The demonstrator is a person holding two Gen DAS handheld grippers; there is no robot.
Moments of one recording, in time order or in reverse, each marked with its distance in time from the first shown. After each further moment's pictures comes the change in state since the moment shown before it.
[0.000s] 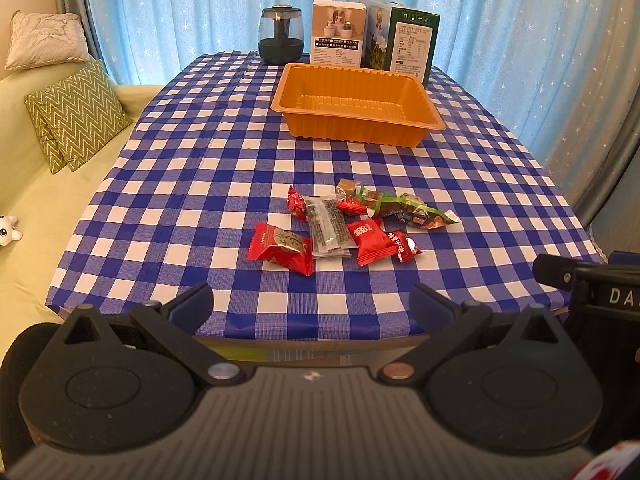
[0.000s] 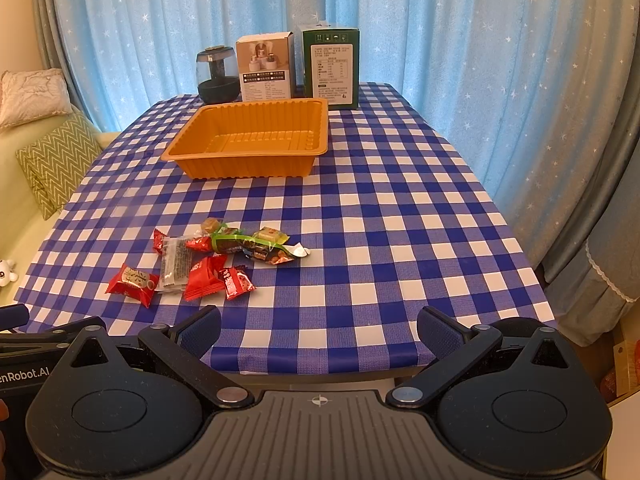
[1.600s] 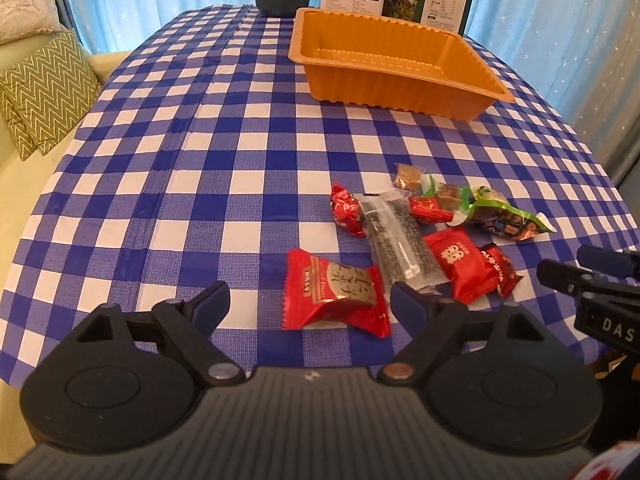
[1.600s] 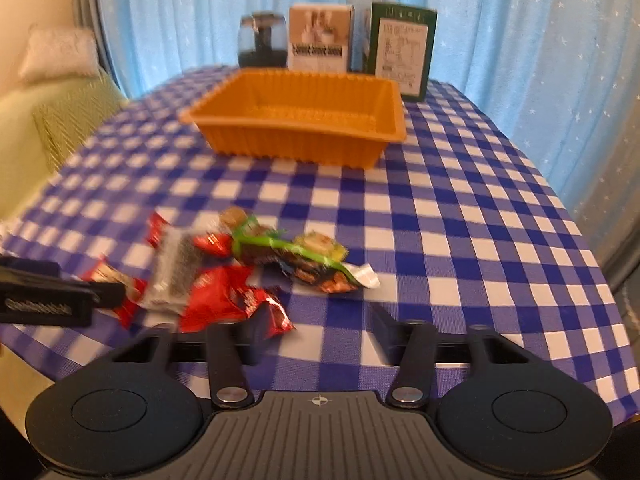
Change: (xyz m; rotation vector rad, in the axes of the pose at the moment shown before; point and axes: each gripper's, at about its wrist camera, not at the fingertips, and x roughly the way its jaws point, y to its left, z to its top) left arm 0.142 0.053 0.032 0.013 0.110 -0.046; right arm 0.133 0.044 0.007 -0.118 0.013 0.044
